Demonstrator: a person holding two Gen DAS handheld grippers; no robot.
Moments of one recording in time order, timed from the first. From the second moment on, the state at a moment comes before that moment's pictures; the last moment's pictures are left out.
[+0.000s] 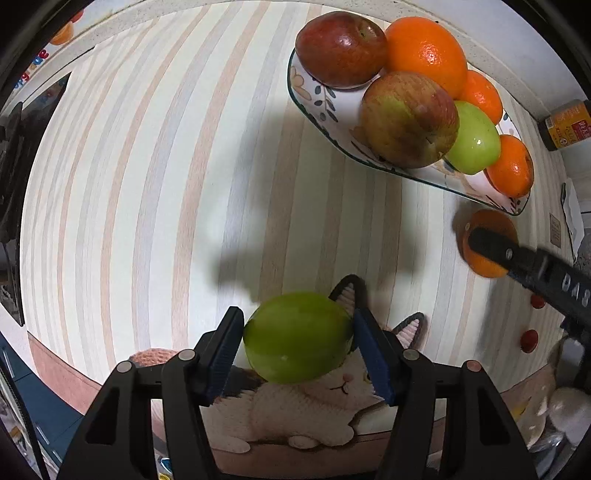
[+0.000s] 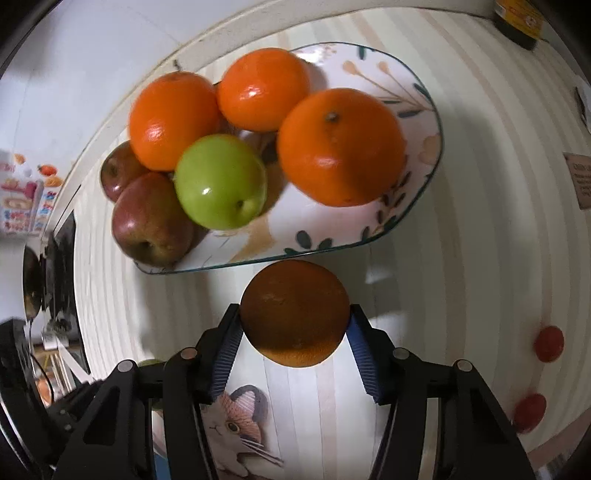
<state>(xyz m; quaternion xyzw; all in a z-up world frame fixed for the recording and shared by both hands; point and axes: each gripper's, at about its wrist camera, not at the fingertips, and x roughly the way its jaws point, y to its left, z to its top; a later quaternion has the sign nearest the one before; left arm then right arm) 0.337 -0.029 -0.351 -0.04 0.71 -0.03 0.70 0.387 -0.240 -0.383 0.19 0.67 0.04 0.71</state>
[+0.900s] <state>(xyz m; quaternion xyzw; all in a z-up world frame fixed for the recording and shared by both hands) 0.343 -0.022 -0.352 -0.04 0.73 -0.07 0.68 0.349 -0.221 -0.383 0.16 0.69 0.07 0.71</state>
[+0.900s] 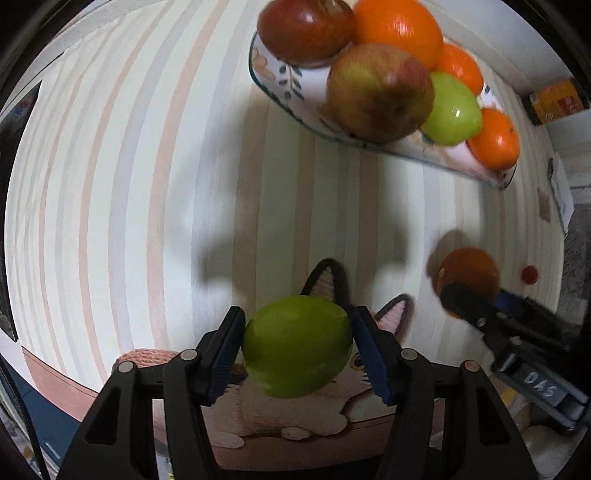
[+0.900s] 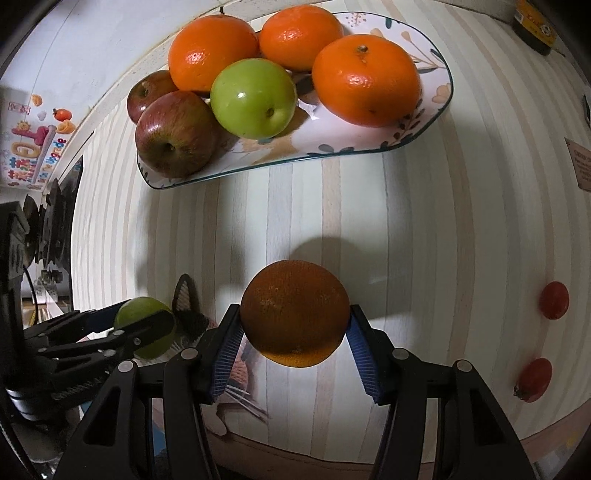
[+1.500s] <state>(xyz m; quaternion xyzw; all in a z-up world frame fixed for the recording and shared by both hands) 0.452 0.052 -0.308 -0.29 0.67 -0.03 0.69 0.406 -0.276 -0.311 0.22 0.62 0.04 0.75</state>
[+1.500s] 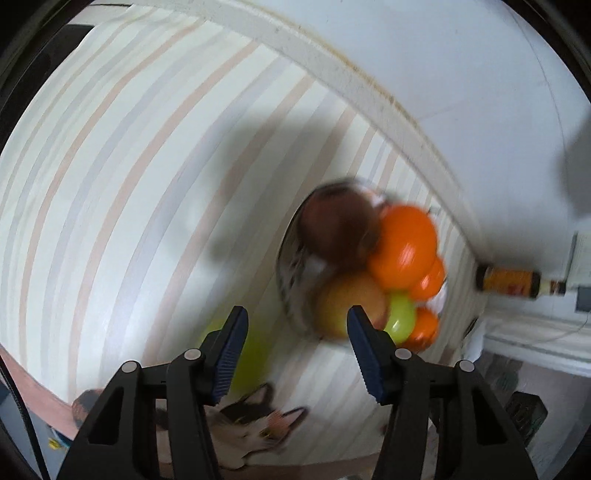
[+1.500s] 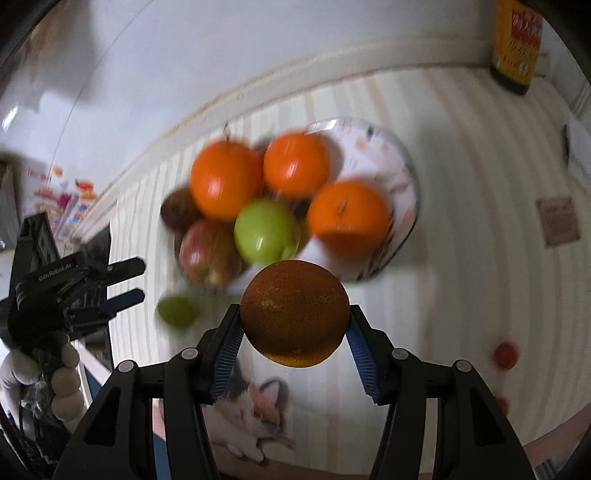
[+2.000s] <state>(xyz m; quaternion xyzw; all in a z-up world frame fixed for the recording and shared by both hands) 0.319 0.120 -0.312 -0.10 0.72 0.04 0.68 0.400 -0.290 -0.318 0.21 0.64 0.05 0.74</state>
